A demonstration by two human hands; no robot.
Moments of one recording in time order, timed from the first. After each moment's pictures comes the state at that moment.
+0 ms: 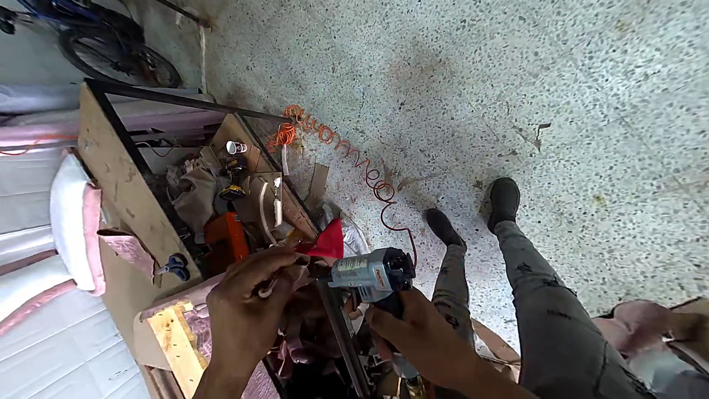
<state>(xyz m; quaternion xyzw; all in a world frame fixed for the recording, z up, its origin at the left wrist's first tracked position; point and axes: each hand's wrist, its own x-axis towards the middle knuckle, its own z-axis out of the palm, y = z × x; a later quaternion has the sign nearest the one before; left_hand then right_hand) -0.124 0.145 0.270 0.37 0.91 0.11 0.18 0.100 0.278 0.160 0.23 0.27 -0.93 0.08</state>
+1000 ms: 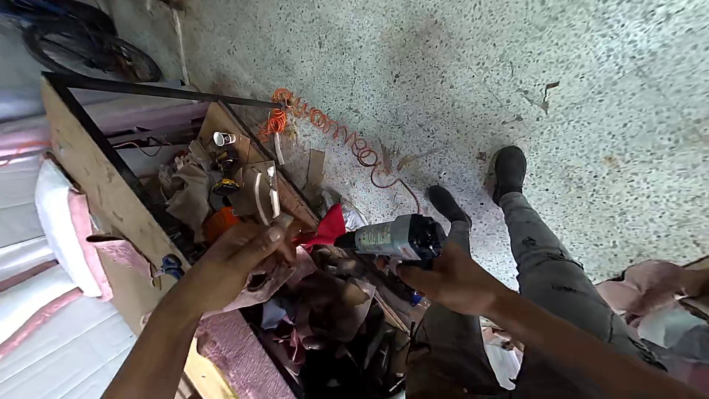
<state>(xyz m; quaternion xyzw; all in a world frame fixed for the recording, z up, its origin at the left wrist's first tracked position) -0.202 0.177 0.254 0.33 0.74 0.15 0.57 0.108 0.308 0.102 0.24 0.43 -0.87 0.03</state>
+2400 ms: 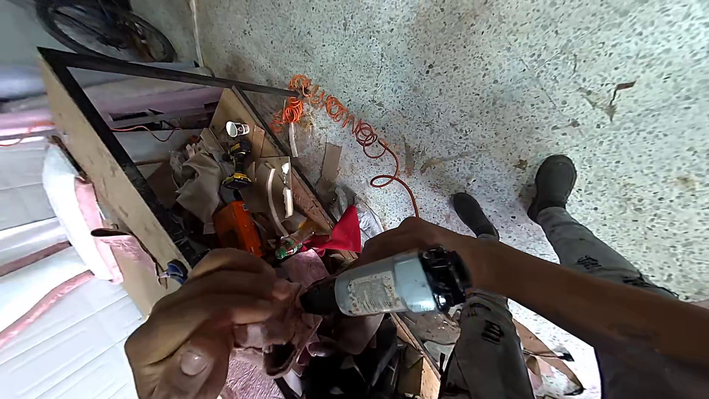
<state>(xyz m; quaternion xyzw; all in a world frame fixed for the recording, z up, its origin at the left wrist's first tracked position) -0.206 0.147 0.261 0.46 0.75 0.36 0.31 -0.021 0.344 0.048 -0.15 0.52 -0.84 -0.06</state>
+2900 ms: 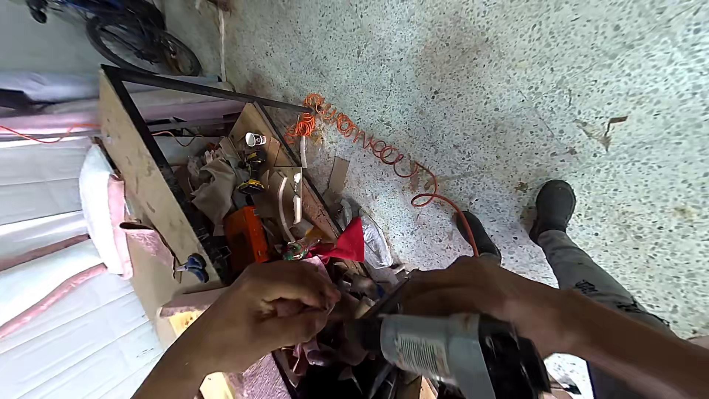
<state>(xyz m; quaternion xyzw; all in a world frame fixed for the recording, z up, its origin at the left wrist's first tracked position) -0.208 0.162 0.270 0.35 0.69 0.21 0.59 0.041 0.363 0.078 -0.18 0.60 -0.77 -0.07</state>
